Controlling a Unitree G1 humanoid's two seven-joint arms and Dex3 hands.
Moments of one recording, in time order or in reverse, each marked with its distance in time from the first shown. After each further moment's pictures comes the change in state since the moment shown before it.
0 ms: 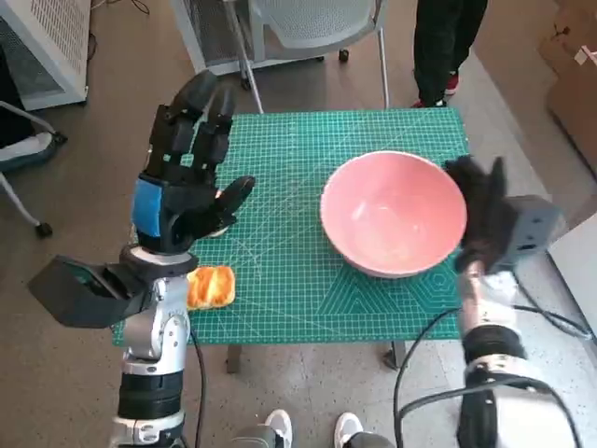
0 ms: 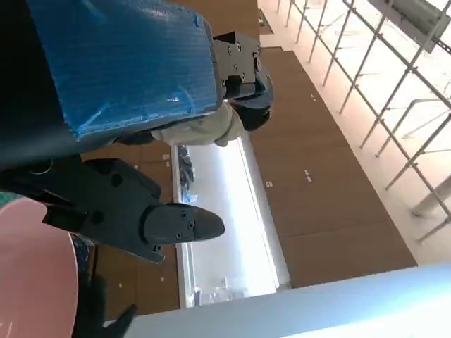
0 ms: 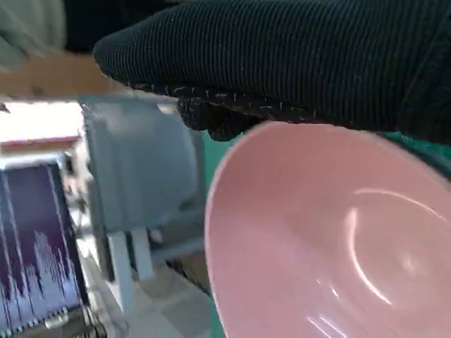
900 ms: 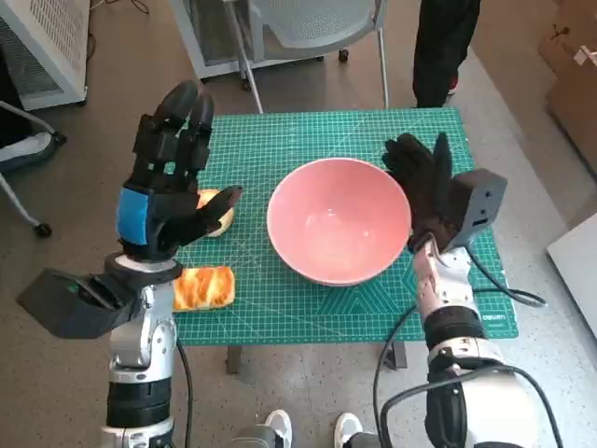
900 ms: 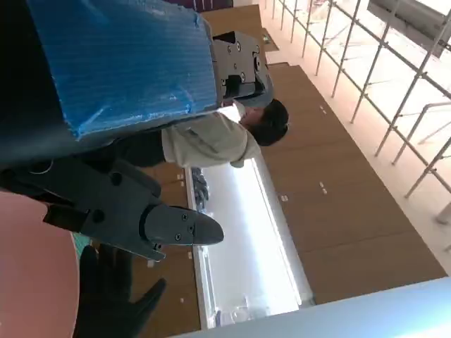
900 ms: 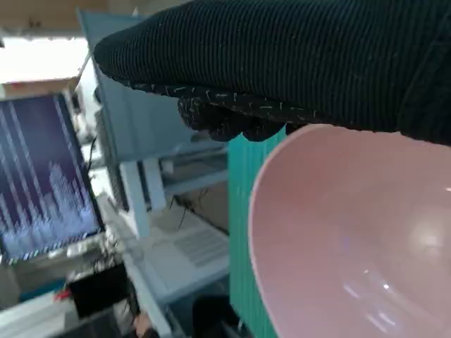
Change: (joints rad) left arm 0.041 0.036 0.031 -0.014 0.043 -0.017 0.020; right arm -0.110 0.106 0.015 -0.011 -0.001 0.019 0.034
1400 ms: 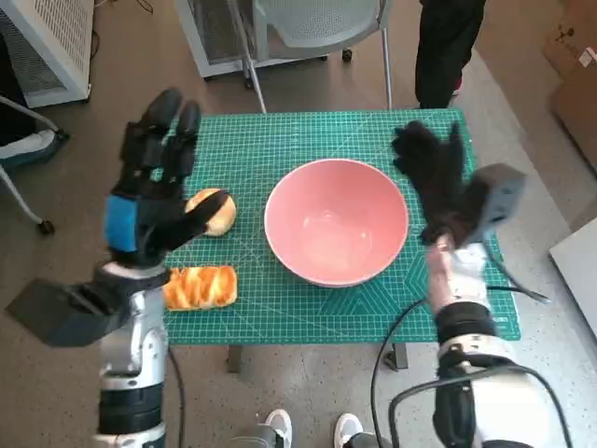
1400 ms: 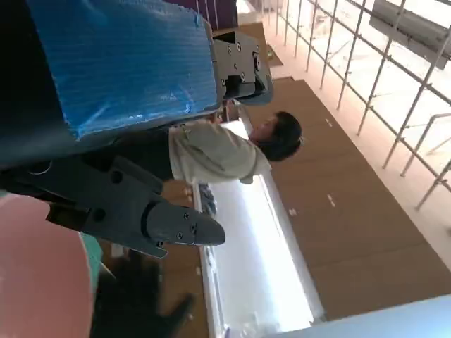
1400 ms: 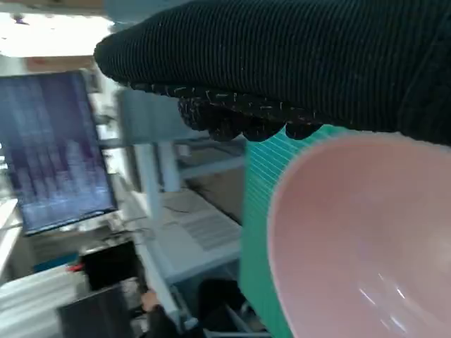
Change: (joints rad) left arm 0.073 0.065 0.047 -0.039 0.026 -0.032 0.000; right arm -0.003 -0.095 -0.058 -0.042 0.042 -0.097 0.114
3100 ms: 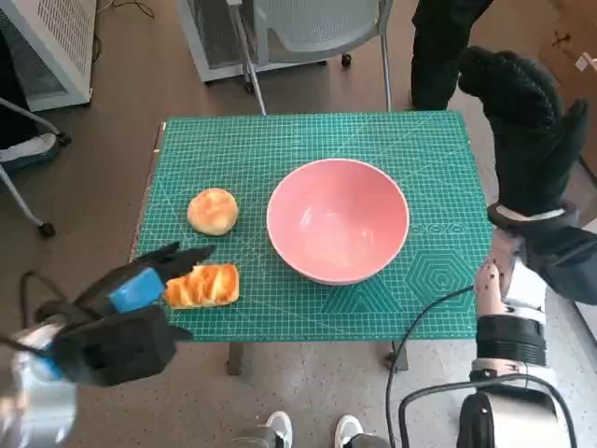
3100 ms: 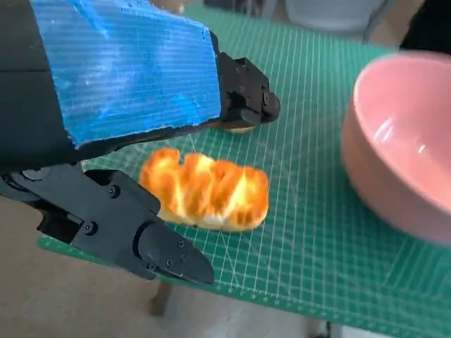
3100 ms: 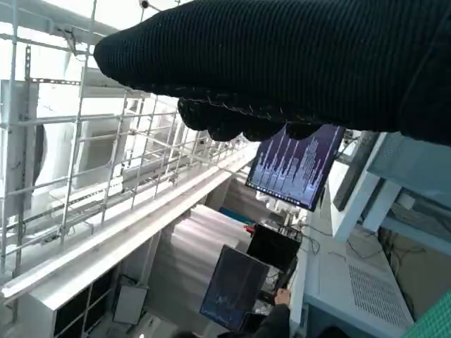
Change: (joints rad) left arm 0.236 0.575 -0.303 -0.479 0.671 0.821 -0.345; right arm 0.164 -0.041 0.098 -0.575 0.124 -0.280 0.224
